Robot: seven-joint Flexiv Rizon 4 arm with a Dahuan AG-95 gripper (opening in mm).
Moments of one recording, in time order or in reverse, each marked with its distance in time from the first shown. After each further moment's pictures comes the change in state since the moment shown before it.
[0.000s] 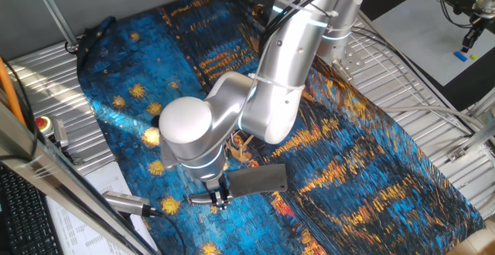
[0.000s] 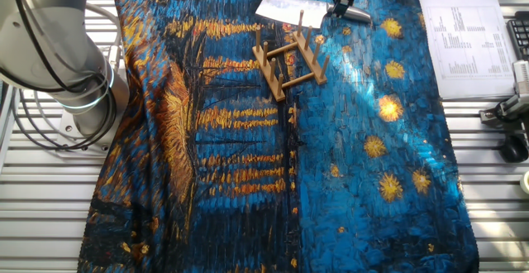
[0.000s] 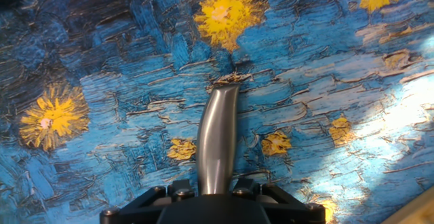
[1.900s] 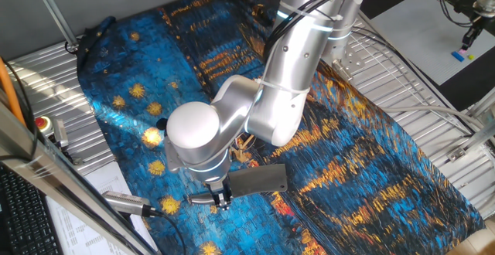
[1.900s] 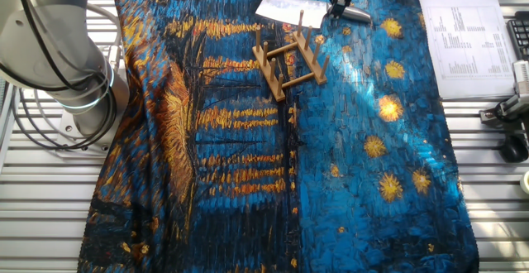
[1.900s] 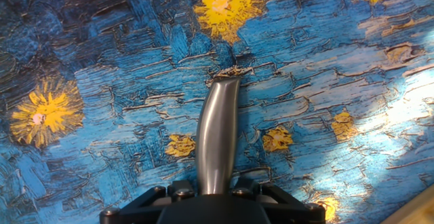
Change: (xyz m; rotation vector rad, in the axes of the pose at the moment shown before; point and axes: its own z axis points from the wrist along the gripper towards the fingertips) arm 0.005 0.000 0.006 0.019 -0.014 0.000
